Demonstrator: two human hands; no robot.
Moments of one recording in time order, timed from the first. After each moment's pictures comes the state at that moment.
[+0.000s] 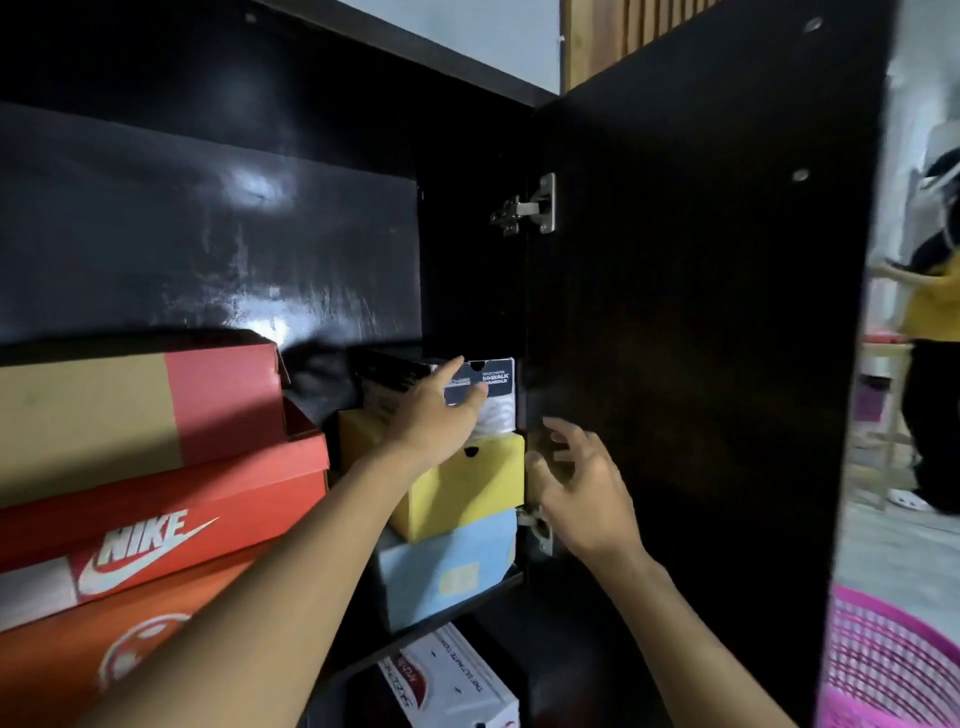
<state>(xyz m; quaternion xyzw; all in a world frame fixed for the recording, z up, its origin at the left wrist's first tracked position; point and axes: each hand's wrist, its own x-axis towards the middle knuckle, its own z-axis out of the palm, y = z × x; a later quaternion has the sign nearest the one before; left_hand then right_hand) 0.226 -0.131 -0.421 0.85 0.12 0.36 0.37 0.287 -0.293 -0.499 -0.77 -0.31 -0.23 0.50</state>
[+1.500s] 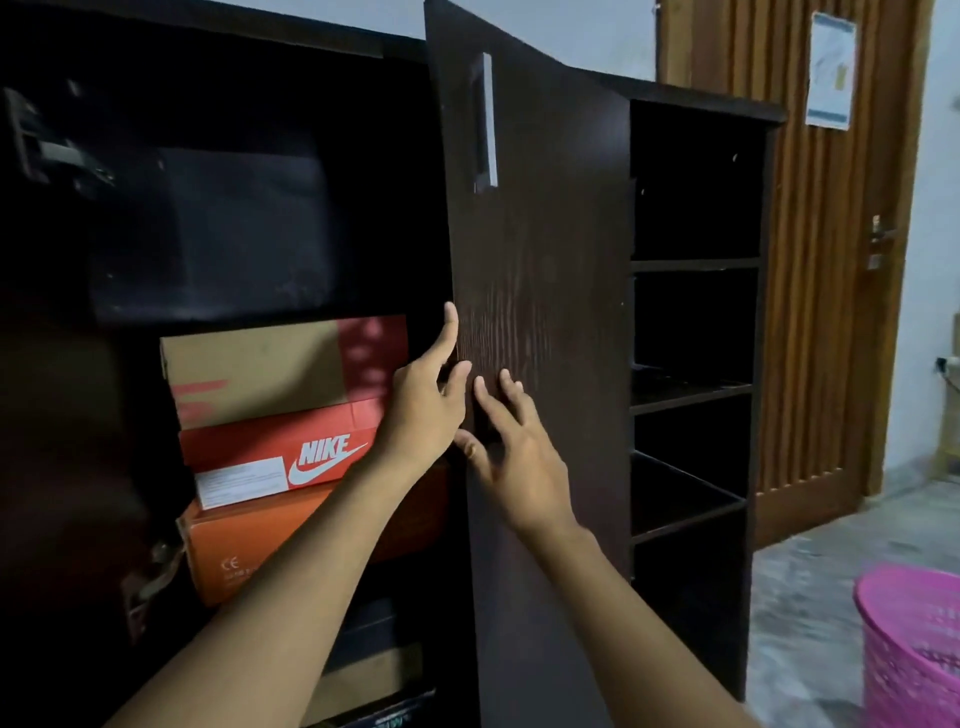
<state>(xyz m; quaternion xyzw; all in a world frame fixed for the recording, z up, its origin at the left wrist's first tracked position) 0.081 -0.144 -0.442 0.82 0.09 0.53 0.19 0.164 -0.231 -0.513 -0.69 -0.48 -0.23 0.49</state>
